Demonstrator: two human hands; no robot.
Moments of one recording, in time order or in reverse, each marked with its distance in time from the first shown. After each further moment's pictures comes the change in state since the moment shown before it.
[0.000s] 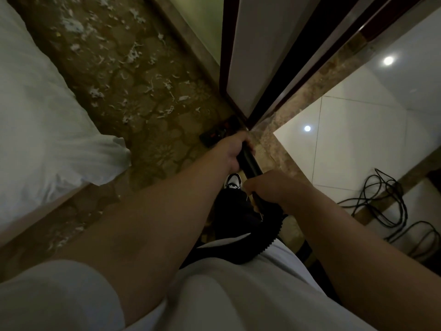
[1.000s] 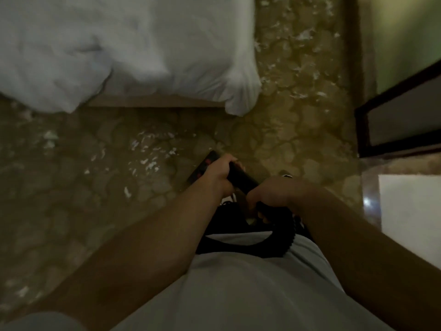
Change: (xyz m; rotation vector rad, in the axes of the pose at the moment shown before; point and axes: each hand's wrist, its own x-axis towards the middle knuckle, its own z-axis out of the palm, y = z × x) left_hand -0.185 -0.287 -0.433 -0.827 0.252 0.106; right_hand -0.087 0.019 0.437 -0.902 -0.274 -0.008
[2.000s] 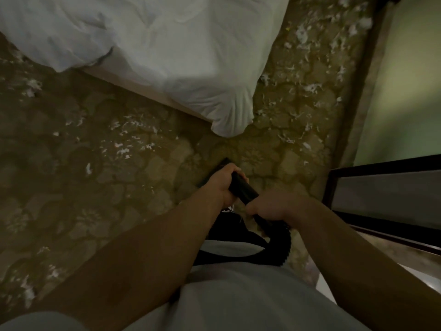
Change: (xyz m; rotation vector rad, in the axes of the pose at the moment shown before) left_hand 0.028 0.009 0.168 -0.433 -0.107 0.038; right_hand -0.019 0.008 -0.171 -0.398 0.081 -0.003
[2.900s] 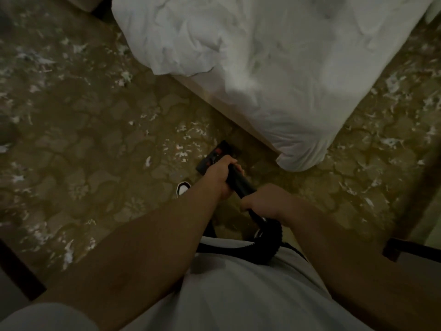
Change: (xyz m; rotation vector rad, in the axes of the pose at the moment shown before) left_hand -0.035 0.193 -0.167 -0.285 0.127 0.225; right_hand 0.047 -0.233 0.074 -0.269 0.016 -0.226
